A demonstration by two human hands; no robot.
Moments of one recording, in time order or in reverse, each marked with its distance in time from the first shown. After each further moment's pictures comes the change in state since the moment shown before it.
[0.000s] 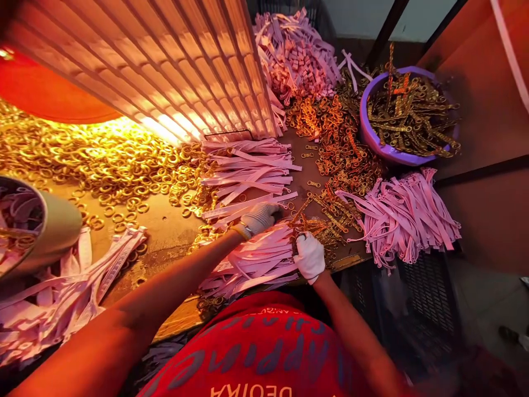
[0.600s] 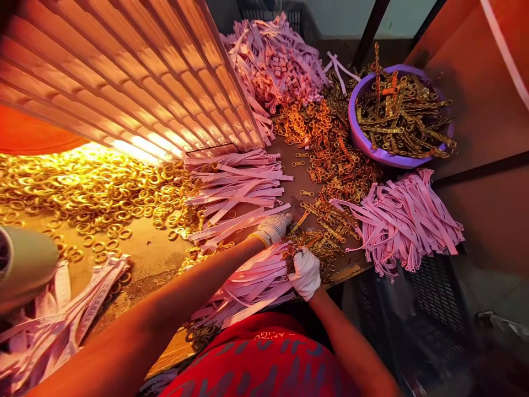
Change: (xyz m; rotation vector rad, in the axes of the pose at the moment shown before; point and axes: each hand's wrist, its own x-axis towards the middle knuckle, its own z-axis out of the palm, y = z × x) left_hand 0.061 0.026 0.036 0.257 -0.157 -0.101; right_hand 0.002 0.010 0.046 0.157 0.114 -0.008
